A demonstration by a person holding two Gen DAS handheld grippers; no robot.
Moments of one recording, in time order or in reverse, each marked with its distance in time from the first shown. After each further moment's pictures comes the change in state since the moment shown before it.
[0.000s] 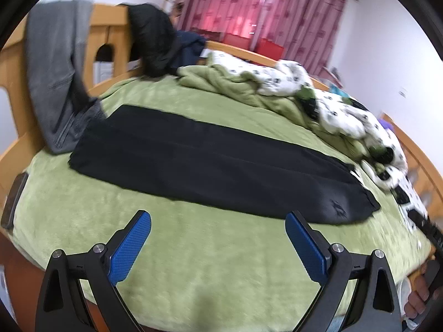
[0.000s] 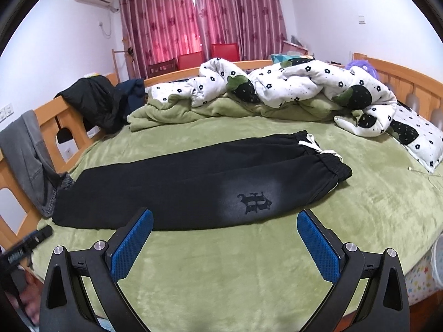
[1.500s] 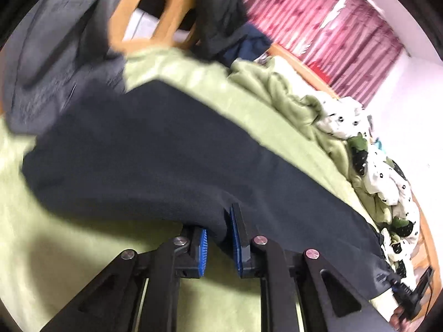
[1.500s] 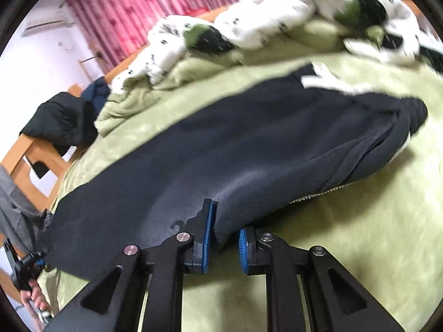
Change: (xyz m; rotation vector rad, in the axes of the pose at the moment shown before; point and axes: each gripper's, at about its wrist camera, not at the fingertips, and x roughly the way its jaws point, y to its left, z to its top) left arm 0.170 0.137 0.063 -0.268 -0.036 -0.024; right arm 0.236 -0.092 0.035 0.232 0.129 0.130
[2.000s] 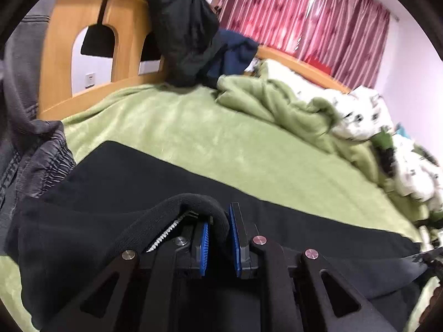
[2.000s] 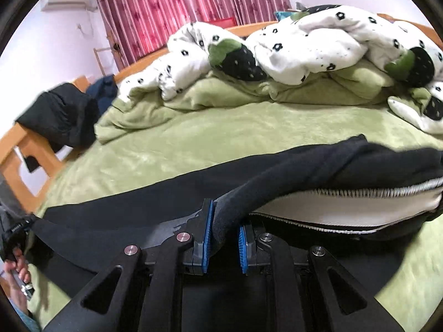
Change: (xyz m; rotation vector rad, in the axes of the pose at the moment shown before) left arm 0.117 -0.064 0.077 0.167 -0.068 0.158; right arm 0.095 0.038 0.090 -0.167 -0.031 -0.060
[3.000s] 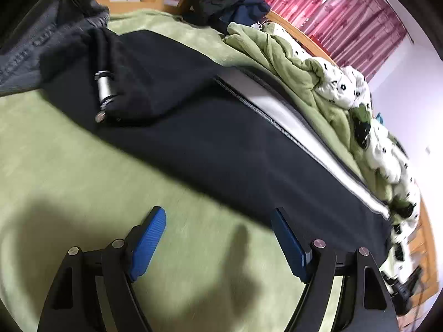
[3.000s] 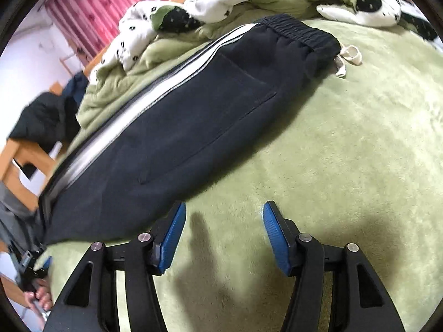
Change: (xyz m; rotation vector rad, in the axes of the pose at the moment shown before) left arm -0.061 0.056 -0.116 -0.197 0.245 -0.212; right arm -0.073 -0.091 -0.142 0.291 0.160 0.032
